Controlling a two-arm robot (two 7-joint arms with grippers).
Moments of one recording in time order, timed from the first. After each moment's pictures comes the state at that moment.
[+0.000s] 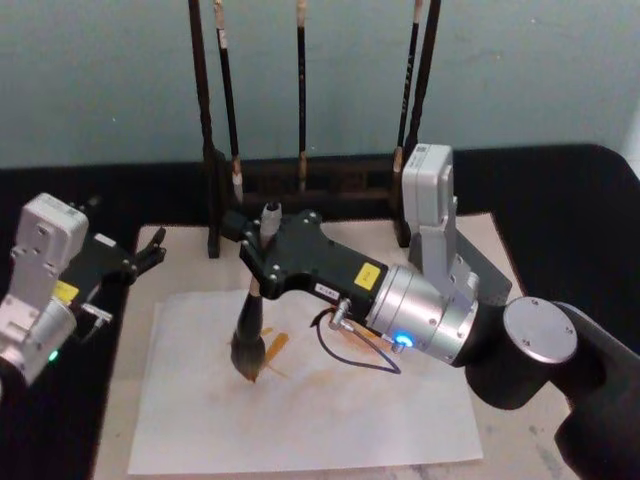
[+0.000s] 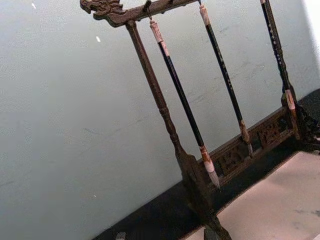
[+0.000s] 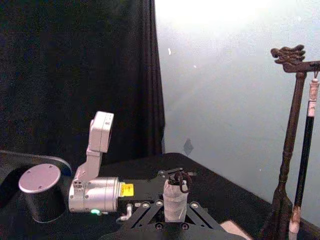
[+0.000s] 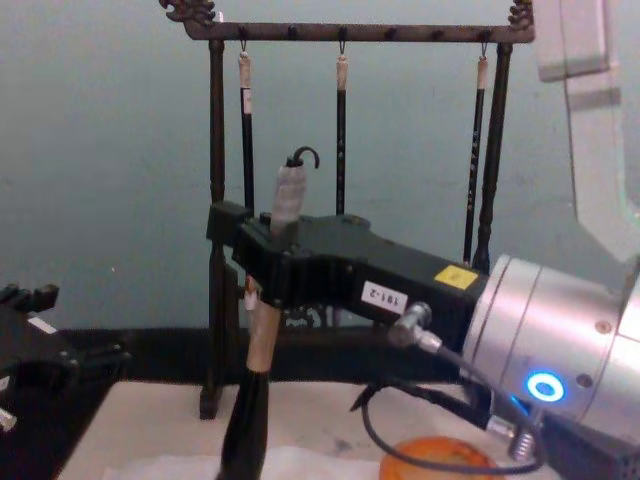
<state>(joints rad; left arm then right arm) -0.20 0.60 0.45 -1.41 -0.25 -0.12 0.03 0.38 0.34 -0.68 -1.46 0.59 -0.16 0.54</state>
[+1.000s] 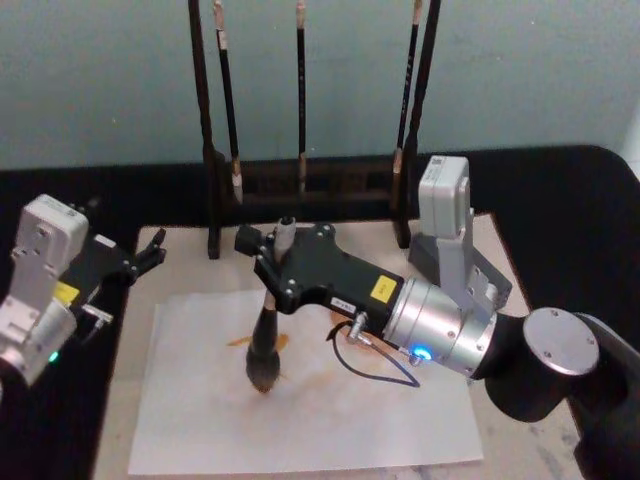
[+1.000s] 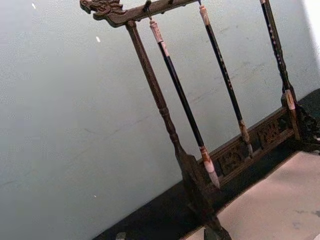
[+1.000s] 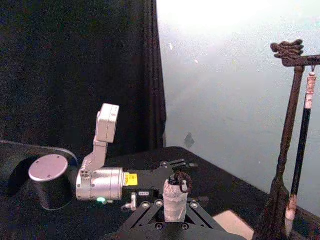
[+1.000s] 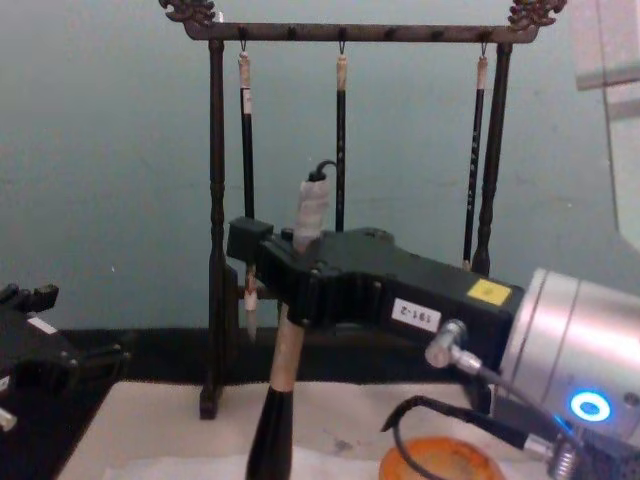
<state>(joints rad) -0.20 0.60 0.45 -1.41 -0.25 -0.12 0.03 0.31 0.35 -0.62 -1.51 0.55 -0.12 0.58</state>
